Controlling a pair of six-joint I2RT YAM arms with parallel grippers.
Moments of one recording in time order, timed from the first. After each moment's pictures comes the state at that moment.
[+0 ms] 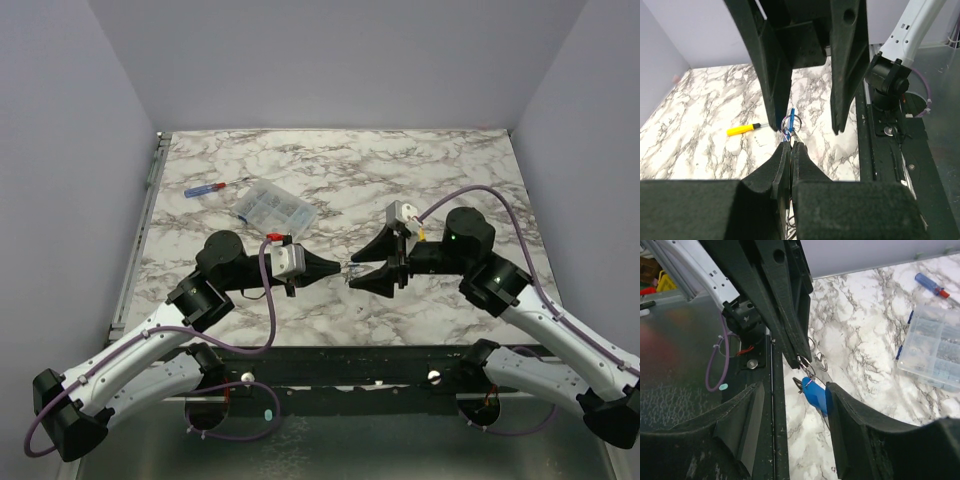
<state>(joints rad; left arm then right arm) -0.80 0.80 0.71 0.13 0.67 0.18 0.75 0.92 0.88 -0.13 -0.74 -0.01</state>
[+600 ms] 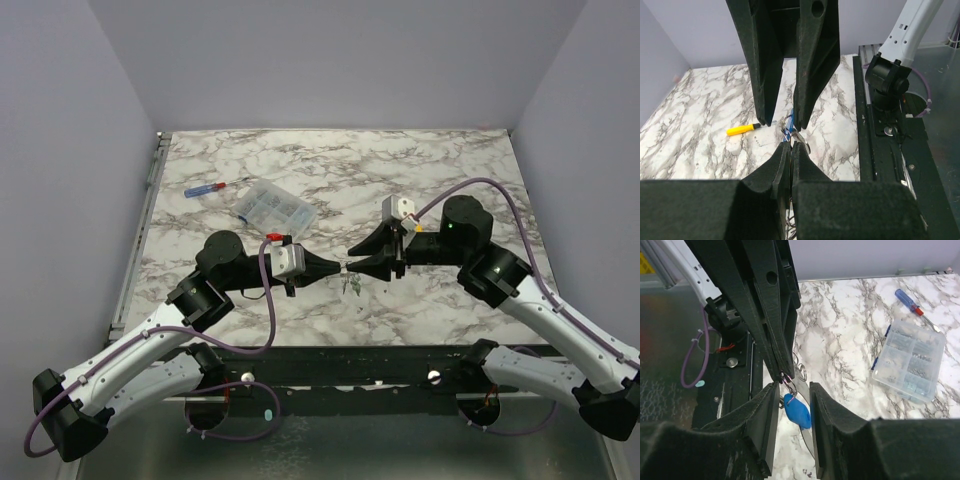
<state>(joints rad) -0.80 0.80 0.71 0.13 0.67 0.18 0.75 0.95 0.97 -0.18 -0.73 -0.15</state>
